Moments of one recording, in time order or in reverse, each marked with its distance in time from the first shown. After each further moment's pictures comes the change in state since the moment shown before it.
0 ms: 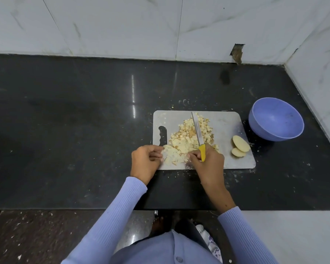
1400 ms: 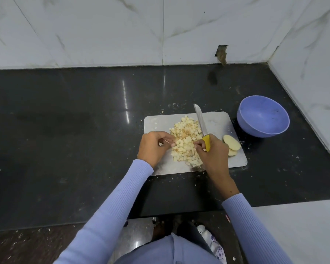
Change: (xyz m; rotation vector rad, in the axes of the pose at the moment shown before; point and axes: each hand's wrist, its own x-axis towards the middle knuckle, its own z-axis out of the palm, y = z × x) left_hand 0.042 0.039 0.023 0.100 -0.134 0.251; right_hand 0.034 0.015 -0.020 0.002 0.122 -0.037
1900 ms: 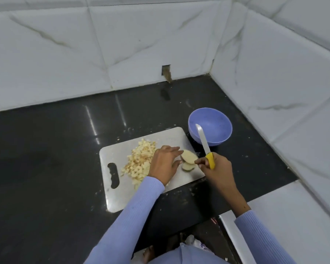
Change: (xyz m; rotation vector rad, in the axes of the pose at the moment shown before) left_hand 0.034 0.063 0.119 0.499 -0.262 0.524; right_hand 0.009 0.057 -0.108 0.047 0.027 0.283
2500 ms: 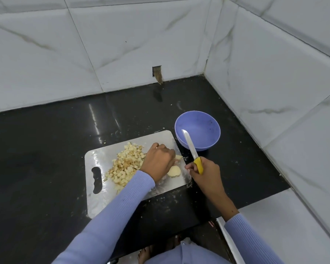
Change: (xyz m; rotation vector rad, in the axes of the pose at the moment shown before) left_hand 0.037 0.019 0.012 0.371 -0.038 0.161; right_hand 0.018 0.019 -0.013 0.032 -0.118 0.011
